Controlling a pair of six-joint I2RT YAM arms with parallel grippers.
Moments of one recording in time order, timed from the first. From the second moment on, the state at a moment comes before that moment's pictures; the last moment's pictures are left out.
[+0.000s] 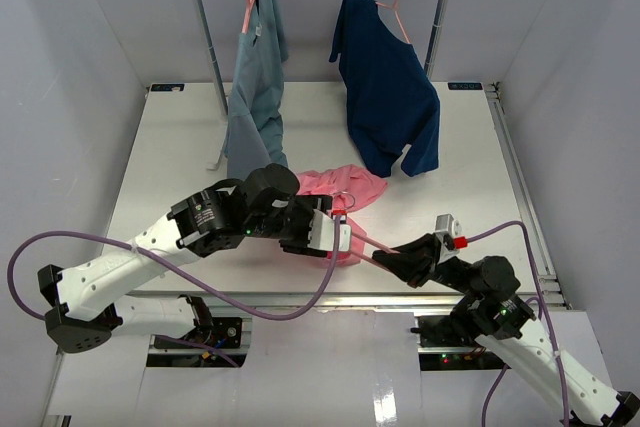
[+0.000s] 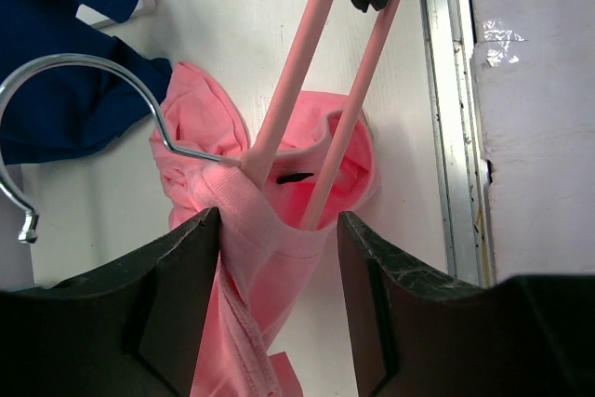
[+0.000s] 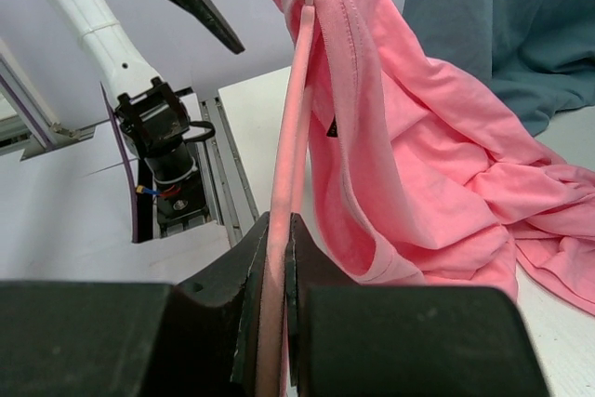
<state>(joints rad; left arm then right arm) -1.11 1.15 1.34 -0.84 0.19 0.71 0.79 0.04 0.15 0.14 -0.47 0.30</state>
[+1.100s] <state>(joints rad) -1.10 1.09 1.29 -0.96 0.30 0.66 0.79 0.17 0.18 0.20 -0.61 0.24</state>
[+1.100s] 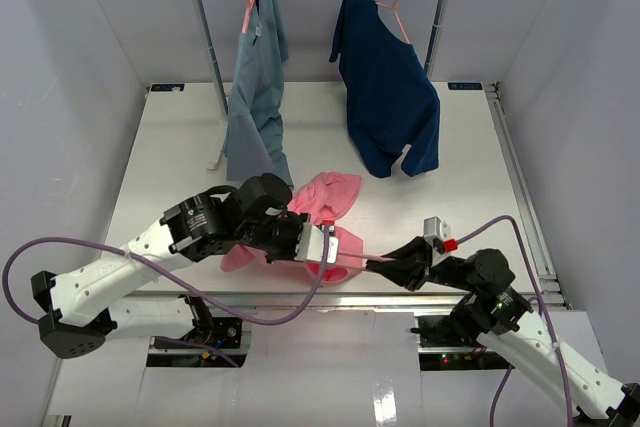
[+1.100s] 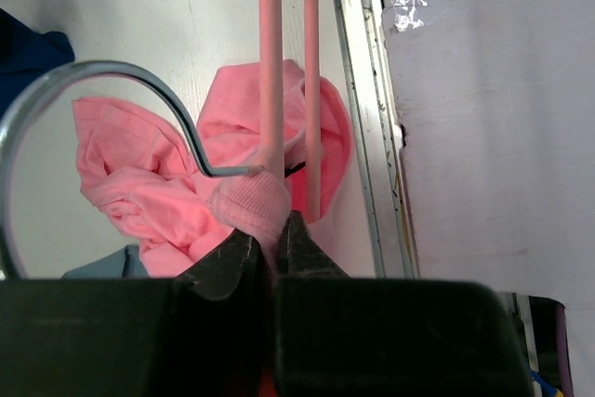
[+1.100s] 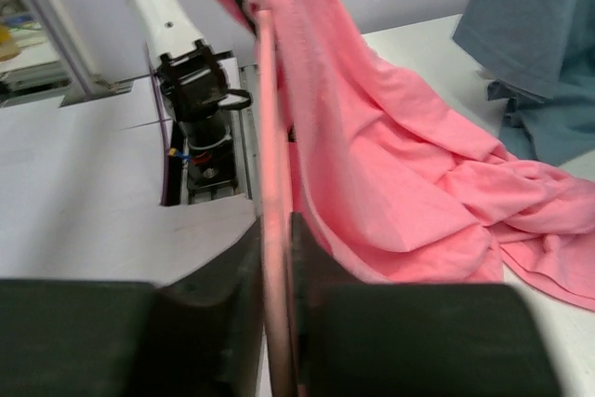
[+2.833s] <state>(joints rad) -1.11 0.94 1.05 -0.50 -0.24 0.13 1.00 0.90 0.25 0.45 0.09 0.55</state>
